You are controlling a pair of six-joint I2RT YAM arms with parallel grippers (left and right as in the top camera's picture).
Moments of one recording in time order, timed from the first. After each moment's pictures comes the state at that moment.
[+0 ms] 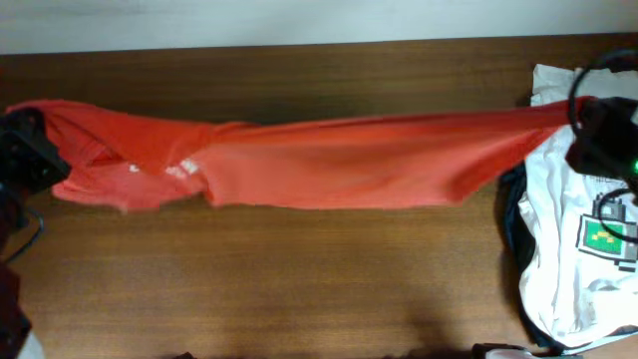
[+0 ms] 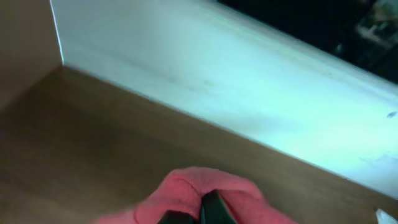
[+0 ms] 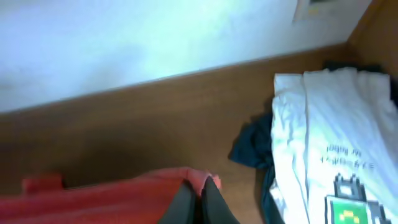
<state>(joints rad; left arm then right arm) 0.40 1.21 1.98 -1.15 0.28 -0.25 -0.09 1.40 2.40 -1.57 -0.05 0.15</state>
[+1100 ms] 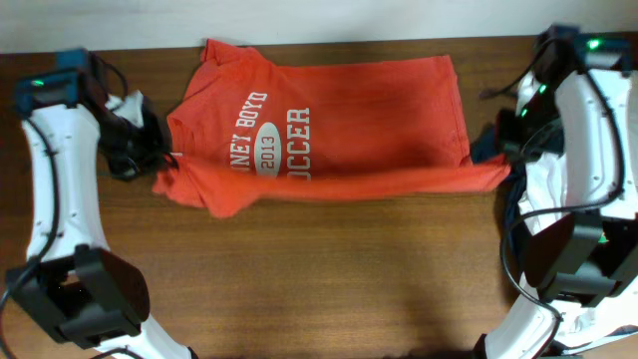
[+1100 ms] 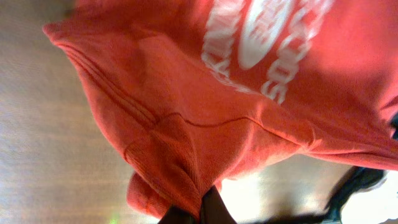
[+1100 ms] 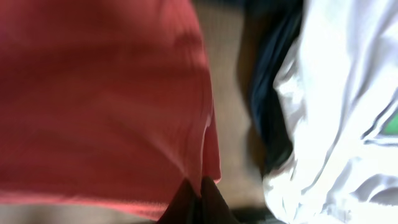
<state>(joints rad) 0.21 1.89 1.84 -1.52 0.35 -0.14 -0.18 1.98 1.94 -1.66 -0.02 0.11</state>
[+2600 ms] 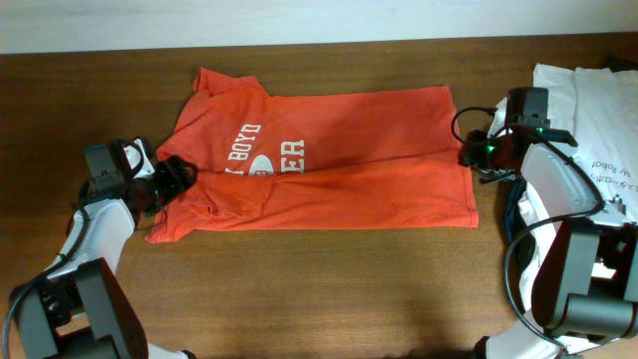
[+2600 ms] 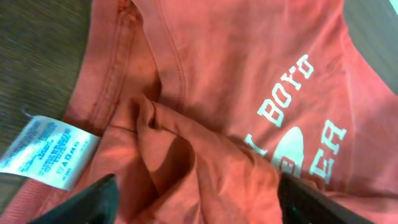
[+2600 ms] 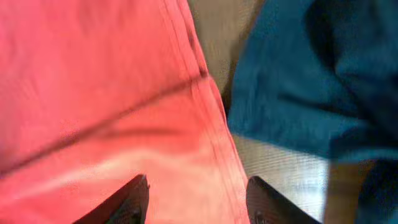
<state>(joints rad) 0.29 1.68 0.94 -0.30 0.42 -0.32 -0.18 1.80 1.23 -0.64 -0.16 0.20</state>
